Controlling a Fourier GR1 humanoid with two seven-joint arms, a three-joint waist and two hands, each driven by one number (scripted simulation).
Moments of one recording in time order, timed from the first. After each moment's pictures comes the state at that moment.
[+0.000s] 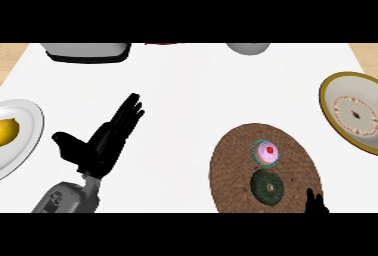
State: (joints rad) left arm -0.19 0.32 -0.39 -1.54 0.46 0.17 0.05; right arm 0.50 -0.01 0.60 -2.15 1.33 0.00 1.17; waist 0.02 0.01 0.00
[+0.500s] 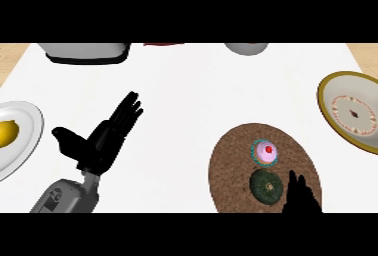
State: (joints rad) left arm -0.20 0.31 -0.36 -1.51 0.46 0.14 0.06; right arm 0.31 -0.01 0.59 -2.06 1.25 0.10 1.24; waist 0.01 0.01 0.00
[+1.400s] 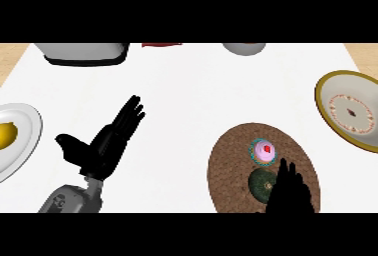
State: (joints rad) left arm -0.17 0.28 -0.35 -1.54 0.41 0.15 0.06; right arm 0.18 -0.01 0.52 -1.88 1.21 0.09 1.25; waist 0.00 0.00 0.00
